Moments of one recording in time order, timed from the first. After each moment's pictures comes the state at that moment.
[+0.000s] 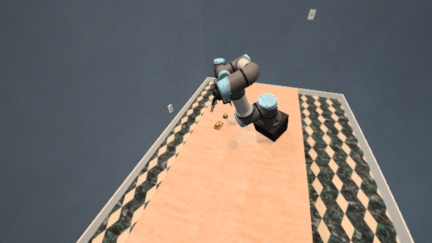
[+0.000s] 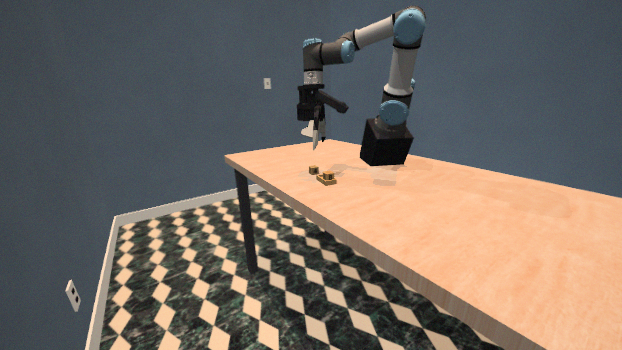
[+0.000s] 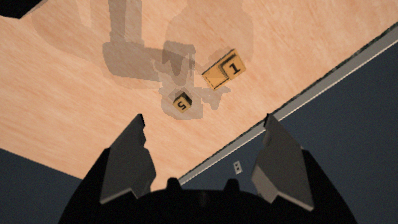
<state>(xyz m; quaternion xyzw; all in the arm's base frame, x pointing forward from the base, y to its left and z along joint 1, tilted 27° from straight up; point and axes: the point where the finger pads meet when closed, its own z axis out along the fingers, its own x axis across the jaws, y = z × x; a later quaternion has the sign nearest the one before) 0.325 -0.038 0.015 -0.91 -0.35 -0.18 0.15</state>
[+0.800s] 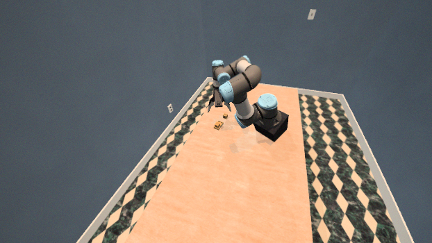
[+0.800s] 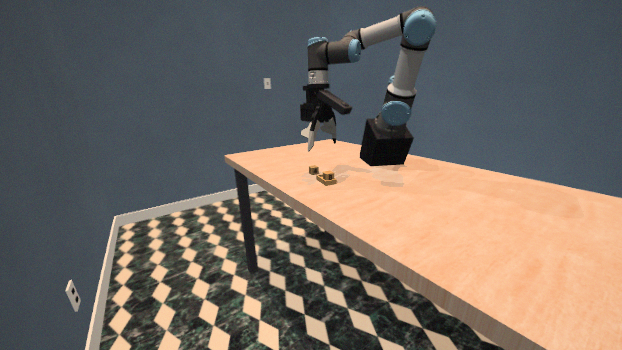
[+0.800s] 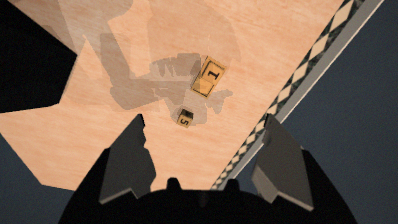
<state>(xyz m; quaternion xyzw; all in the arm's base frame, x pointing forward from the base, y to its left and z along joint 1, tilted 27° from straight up) 0.329 -0.010 0.028 -0.96 -0.16 -0.14 0.18</state>
